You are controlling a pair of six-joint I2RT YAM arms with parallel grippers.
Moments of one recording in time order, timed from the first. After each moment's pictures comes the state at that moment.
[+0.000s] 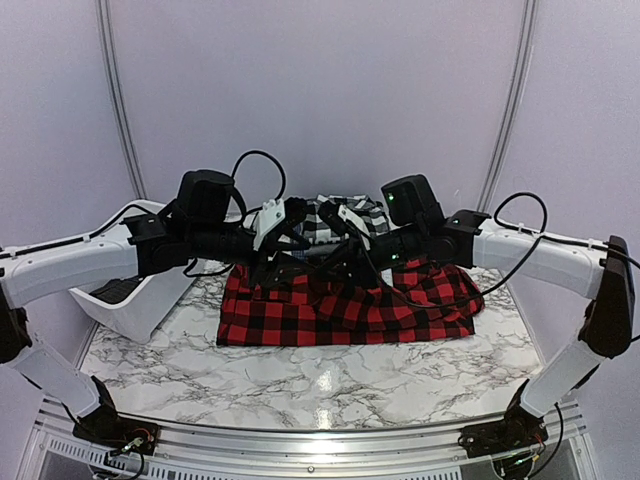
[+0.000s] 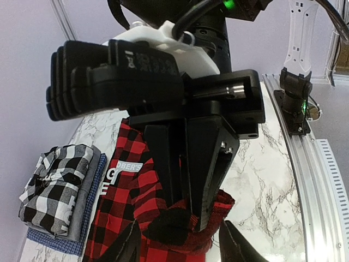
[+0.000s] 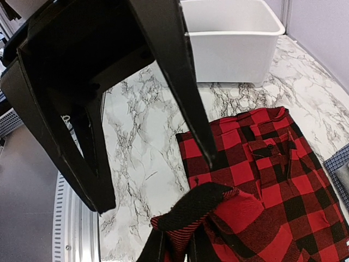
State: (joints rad) left arm -0.84 1.45 1.19 -0.15 0.46 0.40; right arm 0.78 1.55 1.27 -0.31 -0.67 -0.17
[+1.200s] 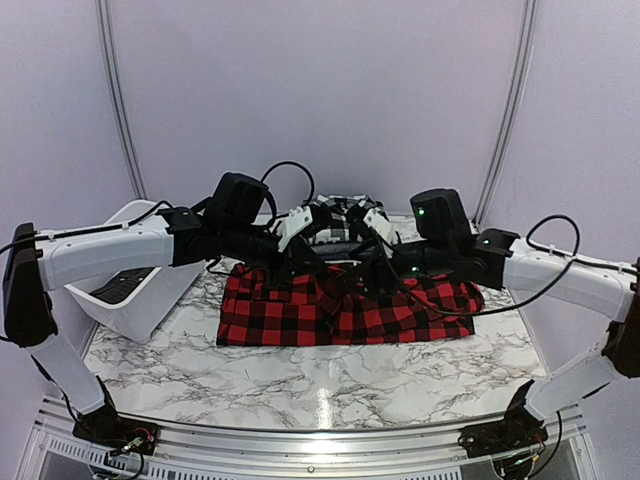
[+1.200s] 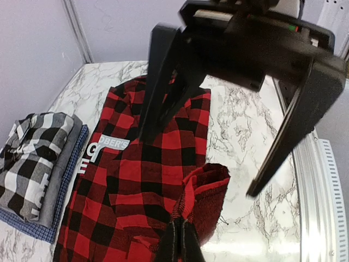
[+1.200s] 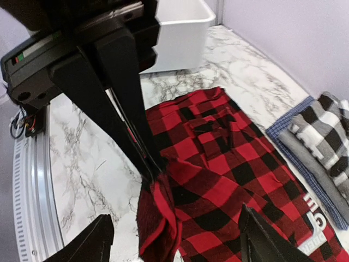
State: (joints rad) left arm -0.84 1.65 1.35 -0.28 0.48 0.37; right arm 0.78 1.39 1.10 -0.25 -0.39 -0.14
